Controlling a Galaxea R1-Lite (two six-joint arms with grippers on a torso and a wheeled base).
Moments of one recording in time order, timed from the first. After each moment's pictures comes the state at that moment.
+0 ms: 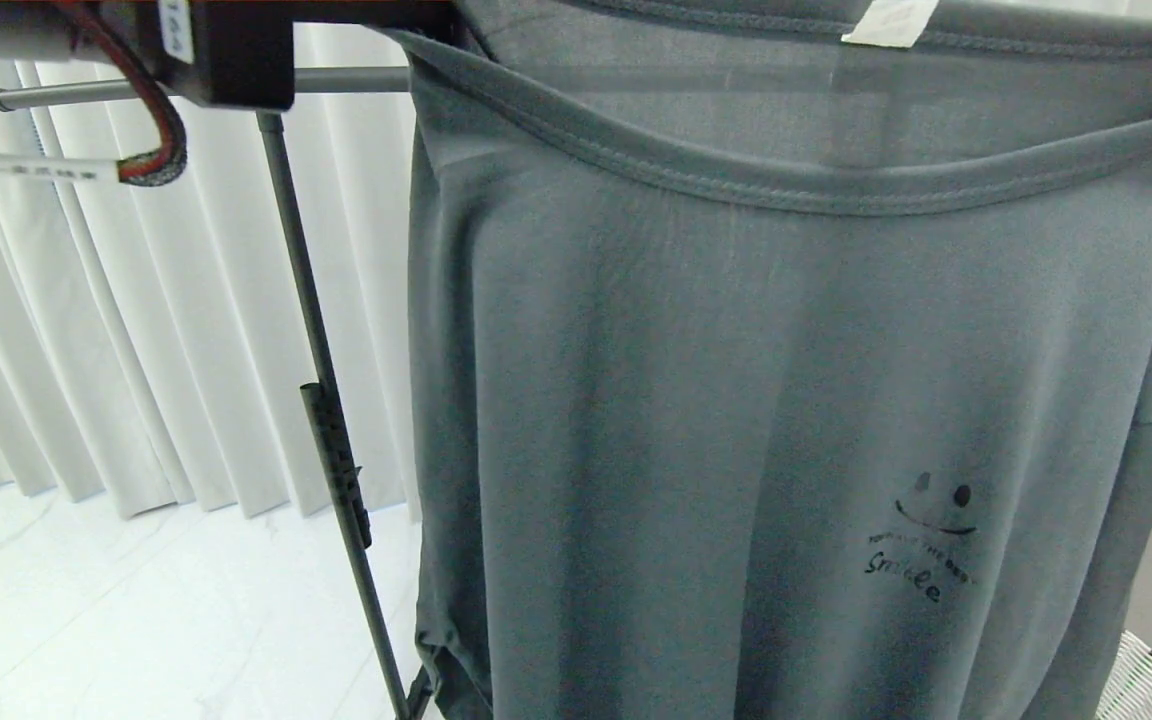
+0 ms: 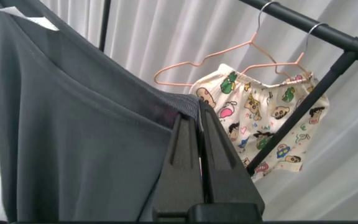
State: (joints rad) left arm -0.95 1.44 -1.77 0.48 0.36 0.23; right arm 0.78 1.14 -1.48 0.37 -0.05 -0.19
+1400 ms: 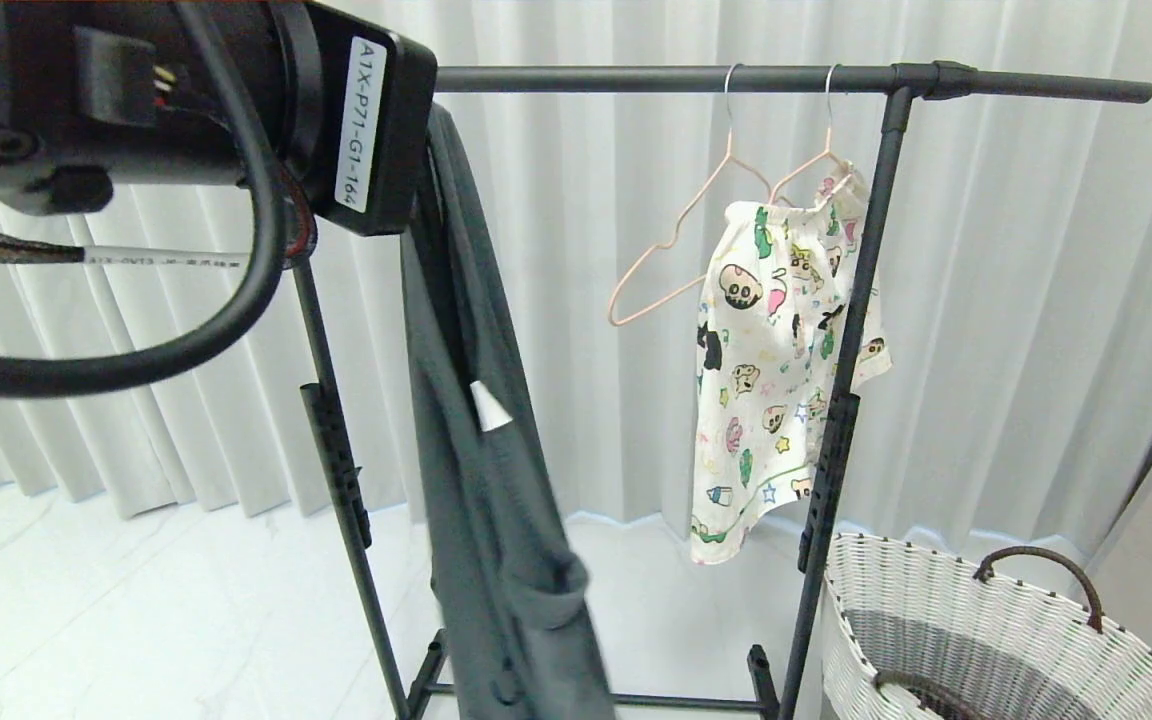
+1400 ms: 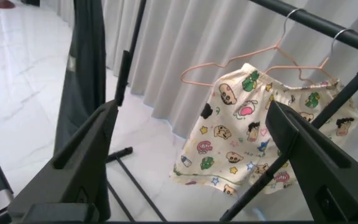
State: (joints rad) left arm -0.90 1.50 -1.71 0.46 0.56 0.23; right arm 0.78 1.01 -1.36 0.36 0.07 -0.18
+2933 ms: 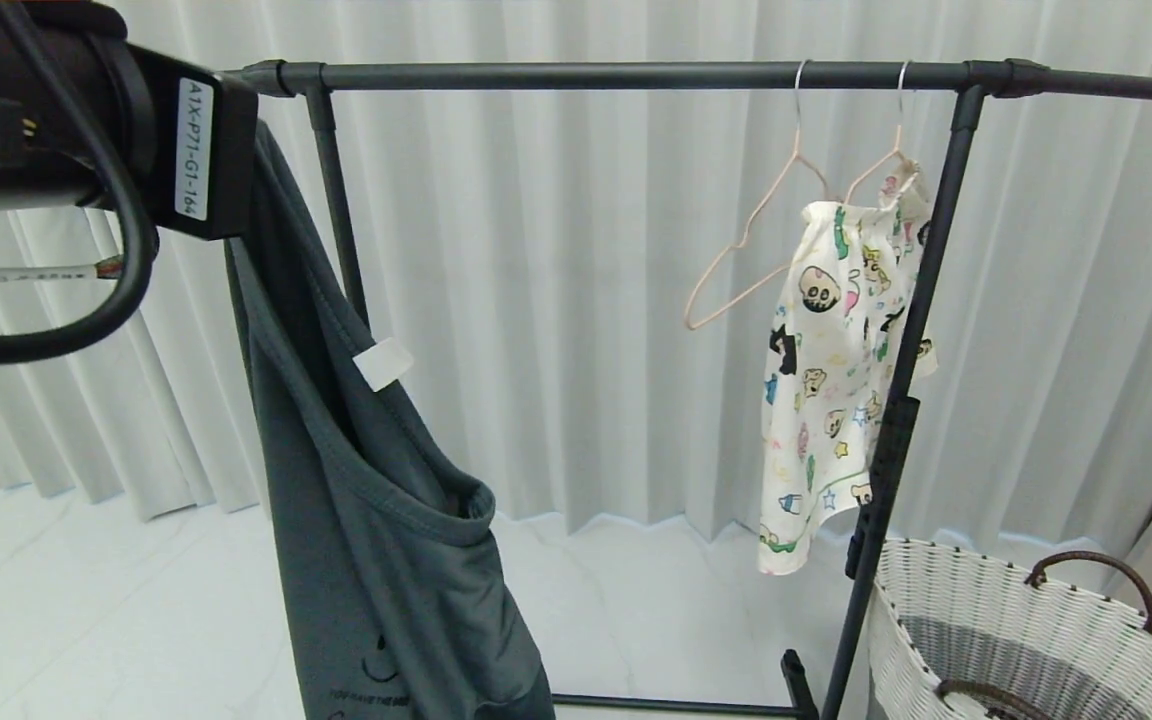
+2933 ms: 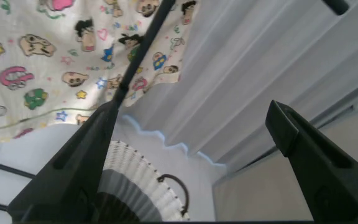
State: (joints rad) left arm -0.76 1.39 -1.57 0.43 0.71 0.23; right arm 0.06 1.10 -1.13 0.17 0.02 -0.49
